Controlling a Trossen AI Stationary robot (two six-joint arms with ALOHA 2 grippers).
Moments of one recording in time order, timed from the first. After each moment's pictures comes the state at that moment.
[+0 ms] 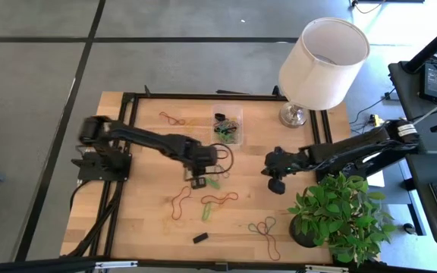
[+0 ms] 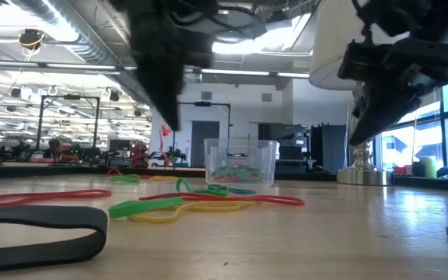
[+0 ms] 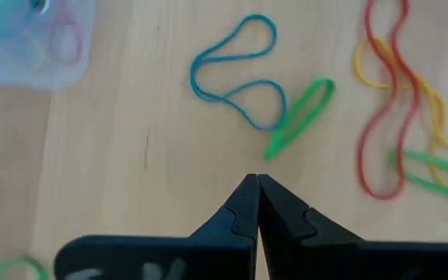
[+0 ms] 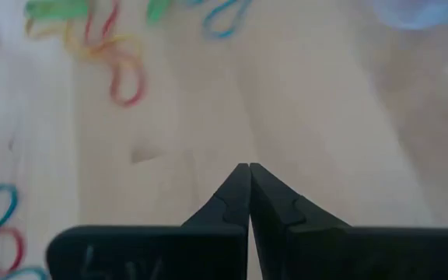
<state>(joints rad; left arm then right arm) -0.06 1.70 1.22 -0.74 -0.03 -0.26 0.17 1.18 0.52 -0.21 0.09 0.41</state>
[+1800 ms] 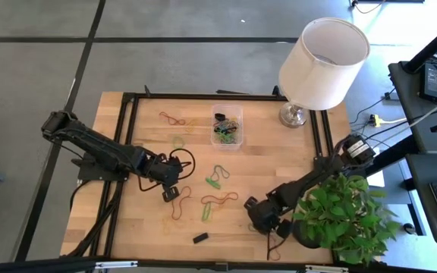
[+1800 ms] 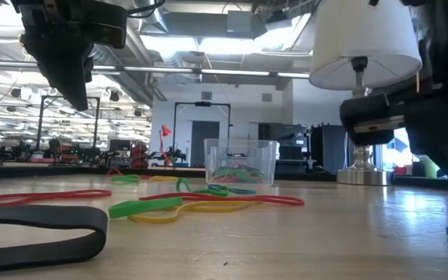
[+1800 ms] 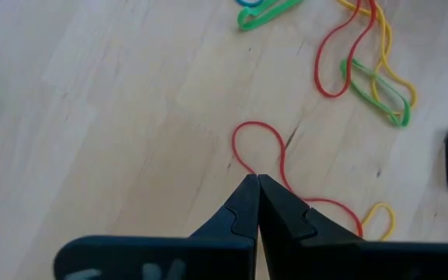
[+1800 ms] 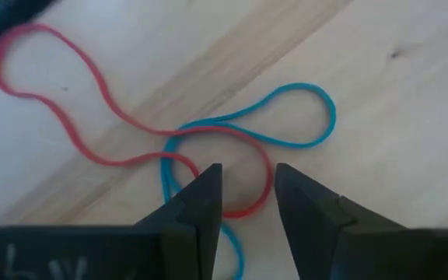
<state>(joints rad) -0.33 1.27 0.84 -0.70 -0.14 -0.80 0.55 1.83 0.97 -0.34 -0.22 -0.32</state>
